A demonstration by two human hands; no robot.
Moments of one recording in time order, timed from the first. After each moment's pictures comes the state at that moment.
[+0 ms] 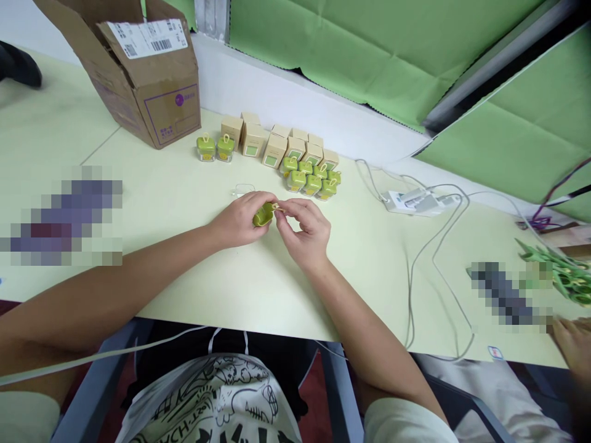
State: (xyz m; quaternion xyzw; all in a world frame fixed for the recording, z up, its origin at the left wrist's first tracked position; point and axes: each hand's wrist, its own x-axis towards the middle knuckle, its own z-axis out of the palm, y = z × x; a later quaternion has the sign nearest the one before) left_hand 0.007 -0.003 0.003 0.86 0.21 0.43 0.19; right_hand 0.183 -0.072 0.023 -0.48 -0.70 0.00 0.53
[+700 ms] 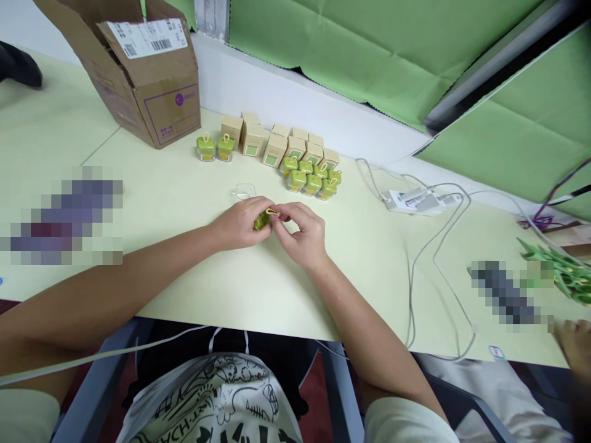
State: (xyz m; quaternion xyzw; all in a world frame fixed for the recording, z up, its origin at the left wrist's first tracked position) left_hand 0.004 -0.007 0.012 0.88 0.20 0.37 0.22; right_hand 0.186 -0.071 0.024 -0.45 -0.75 0.01 0.48
